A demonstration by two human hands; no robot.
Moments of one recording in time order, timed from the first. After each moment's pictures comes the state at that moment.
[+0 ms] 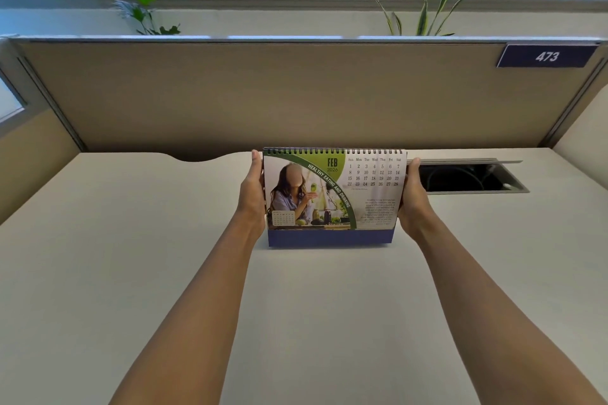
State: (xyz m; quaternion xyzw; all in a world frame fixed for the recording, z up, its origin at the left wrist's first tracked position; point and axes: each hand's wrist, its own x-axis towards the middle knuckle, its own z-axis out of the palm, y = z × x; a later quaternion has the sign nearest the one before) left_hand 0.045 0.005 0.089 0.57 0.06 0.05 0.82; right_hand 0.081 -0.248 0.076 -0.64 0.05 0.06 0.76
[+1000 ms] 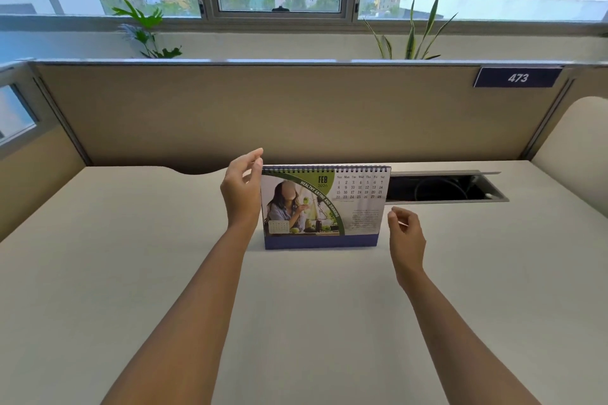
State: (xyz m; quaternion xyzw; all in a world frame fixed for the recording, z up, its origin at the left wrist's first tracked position) left_hand 0.022 0.005 0.119 0.74 0.06 0.37 0.55; right_hand 0.023 -0.249 0.034 -0.75 0.14 -0.17 0.62
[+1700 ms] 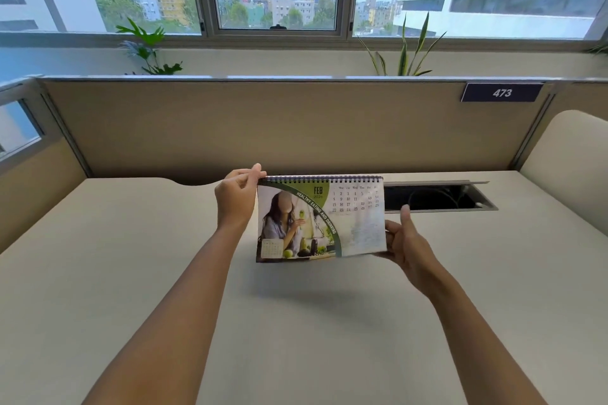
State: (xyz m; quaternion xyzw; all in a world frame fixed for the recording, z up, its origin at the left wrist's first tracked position) left_hand 0.017 0.013 0.132 0.80 0.06 0.34 0.49; right_hand -0.016 -0.270 0.093 -0.70 0.00 0.11 0.70
